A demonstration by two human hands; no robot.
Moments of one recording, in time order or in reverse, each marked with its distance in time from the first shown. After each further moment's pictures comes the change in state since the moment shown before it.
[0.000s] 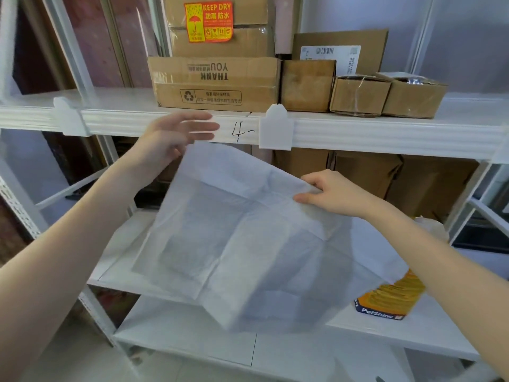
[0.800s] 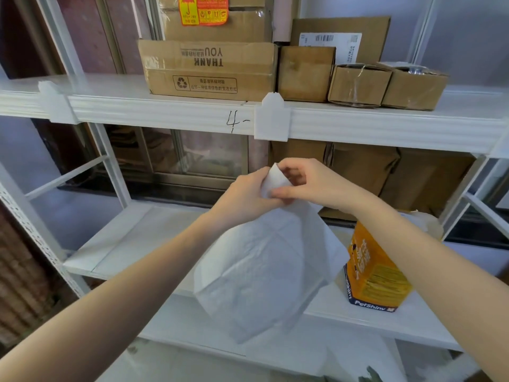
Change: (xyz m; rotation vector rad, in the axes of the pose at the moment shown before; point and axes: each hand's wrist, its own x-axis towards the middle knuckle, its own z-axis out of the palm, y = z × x) left_hand -0.010 -0.068 0.127 0.632 -0.073 -0.046; right_hand 0.003 -0.021 0.009 0.210 -0.007 -0.134
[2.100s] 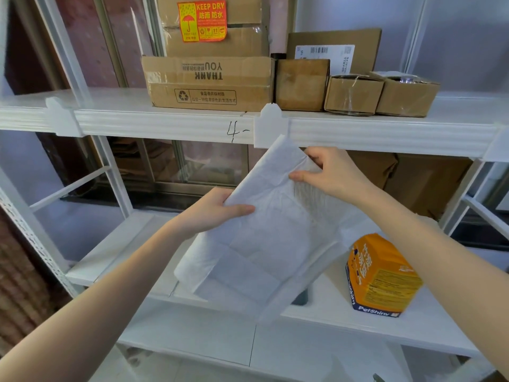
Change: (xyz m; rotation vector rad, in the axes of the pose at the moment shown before) left_hand -0.022 -0.031 -0.041 -0.297 -0.168 -0.200; right_hand 0.004 0.008 -0.024 -0.220 0.305 0.007
